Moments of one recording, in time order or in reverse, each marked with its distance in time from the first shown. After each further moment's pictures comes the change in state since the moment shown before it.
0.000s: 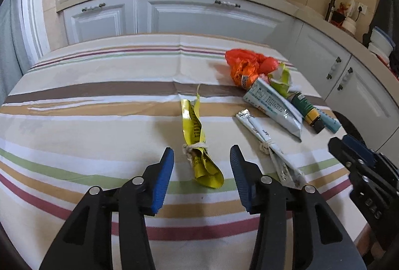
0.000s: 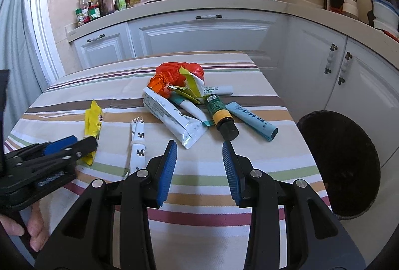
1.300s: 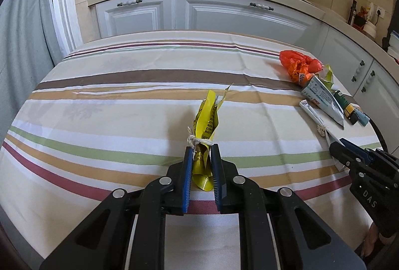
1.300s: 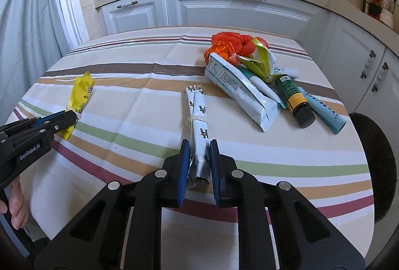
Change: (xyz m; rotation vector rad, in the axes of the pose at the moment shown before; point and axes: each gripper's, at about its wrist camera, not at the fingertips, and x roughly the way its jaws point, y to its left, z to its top) left arm -0.028 0.072 -0.018 -0.029 -0.021 0.128; right arm 0.028 0.066 -0.014 -0.139 0.125 0.111
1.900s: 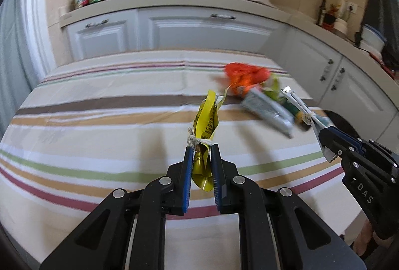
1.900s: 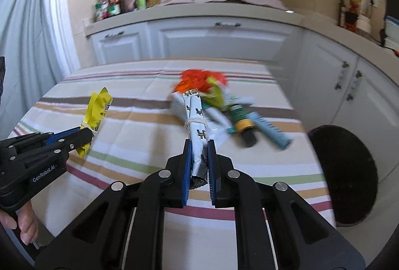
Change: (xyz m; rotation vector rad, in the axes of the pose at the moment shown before) left arm -0.027 -0.069 0.014 0.092 -0.070 -0.142; right arm -0.060 -0.041 0.006 0.059 -0.150 -0.084
